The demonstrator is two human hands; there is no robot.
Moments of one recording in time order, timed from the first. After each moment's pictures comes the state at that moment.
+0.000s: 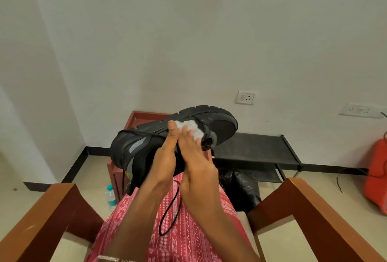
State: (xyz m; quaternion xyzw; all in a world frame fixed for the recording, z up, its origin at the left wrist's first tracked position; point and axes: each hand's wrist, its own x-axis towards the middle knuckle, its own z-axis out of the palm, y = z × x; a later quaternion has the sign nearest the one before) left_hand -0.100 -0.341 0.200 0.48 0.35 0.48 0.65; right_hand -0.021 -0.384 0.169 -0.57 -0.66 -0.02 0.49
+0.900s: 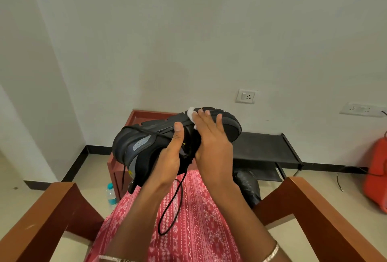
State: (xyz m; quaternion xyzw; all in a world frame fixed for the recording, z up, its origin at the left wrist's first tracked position) left_hand -0.096 -0.342 0.200 0.52 0.34 0.46 0.63; right_hand 0.016 -0.340 0.185 -0.62 -0.63 -0.19 0.42
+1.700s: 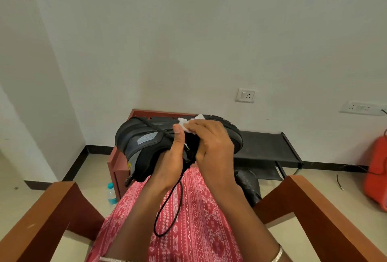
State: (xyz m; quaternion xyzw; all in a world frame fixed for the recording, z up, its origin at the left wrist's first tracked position) left_hand -0.096 -0.339 0.190 0.57 0.36 0.46 0.57; right_hand 0.011 -0.354 0.195 -0.56 -0.65 -0.17 0.49
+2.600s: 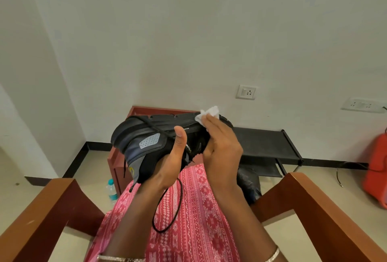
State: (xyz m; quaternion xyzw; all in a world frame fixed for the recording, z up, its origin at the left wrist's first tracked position) left_hand -0.096 -0.339 0.185 0.59 0.32 0.43 0.61; right_hand 0.027 -0.355 0.179 -0.61 -0.57 -0.18 0.52
